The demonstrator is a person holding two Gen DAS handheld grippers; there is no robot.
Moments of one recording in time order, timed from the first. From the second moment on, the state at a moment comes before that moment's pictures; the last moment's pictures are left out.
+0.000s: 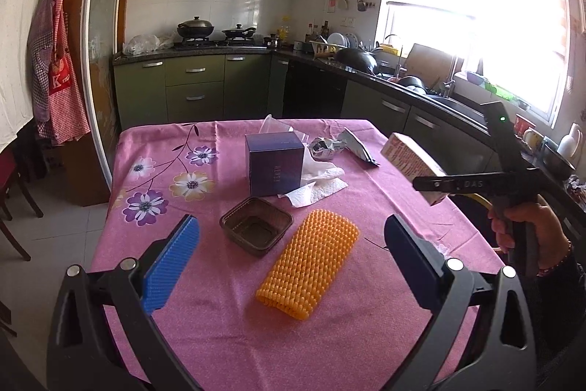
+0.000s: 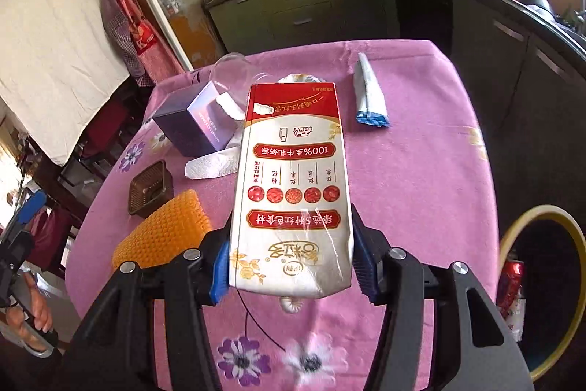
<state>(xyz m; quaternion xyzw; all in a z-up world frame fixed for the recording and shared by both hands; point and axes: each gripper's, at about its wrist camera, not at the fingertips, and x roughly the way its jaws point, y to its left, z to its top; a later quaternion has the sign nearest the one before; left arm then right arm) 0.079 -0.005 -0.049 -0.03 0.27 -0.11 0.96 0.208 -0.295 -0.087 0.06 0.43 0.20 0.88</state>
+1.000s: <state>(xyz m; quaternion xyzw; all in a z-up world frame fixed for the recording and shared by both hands) 0.105 -0.044 -0.087 0.00 0.34 -0.17 0.93 0.110 -0.495 -0.121 0.15 0.42 -0.05 0.89</state>
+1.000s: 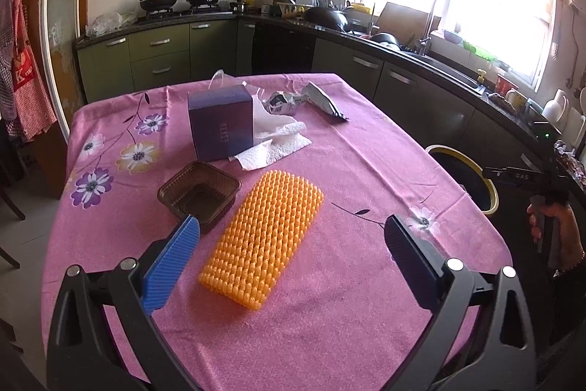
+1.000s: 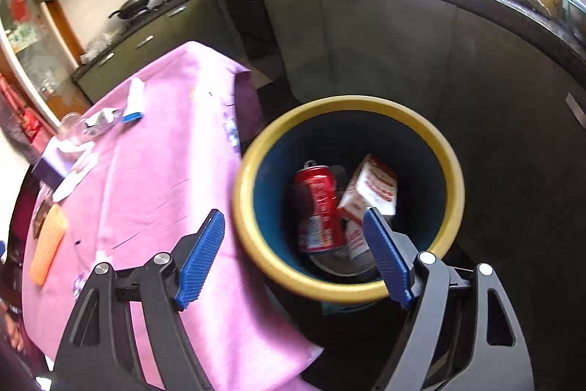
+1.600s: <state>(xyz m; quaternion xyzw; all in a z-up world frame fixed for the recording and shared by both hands) 0.166 -0.036 -0.148 0.00 0.46 -0.18 0.87 0.123 -0.443 -0.126 0.15 0.43 0.02 0.89</state>
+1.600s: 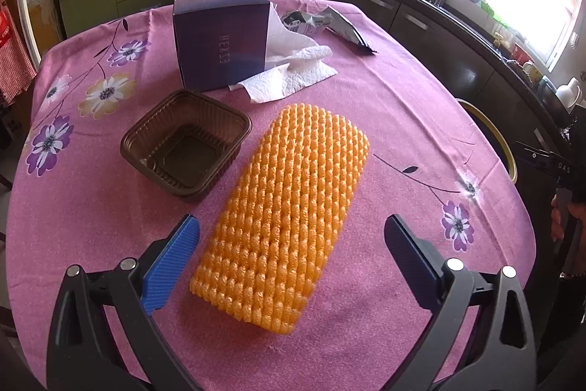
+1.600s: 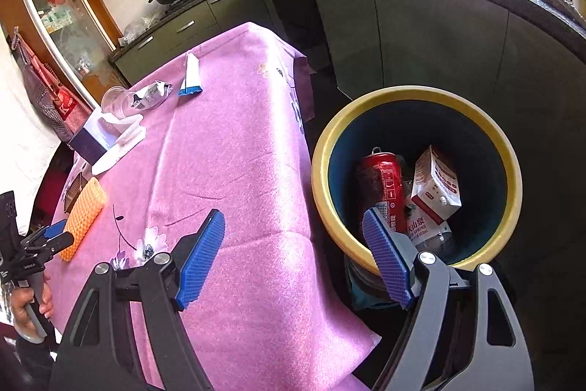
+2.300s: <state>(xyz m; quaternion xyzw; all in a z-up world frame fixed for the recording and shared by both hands) 0.161 -0.040 -0.138 0.01 0.44 -0.16 0.88 0.128 -0.448 -0.141 0.17 0.44 0.04 0.88</state>
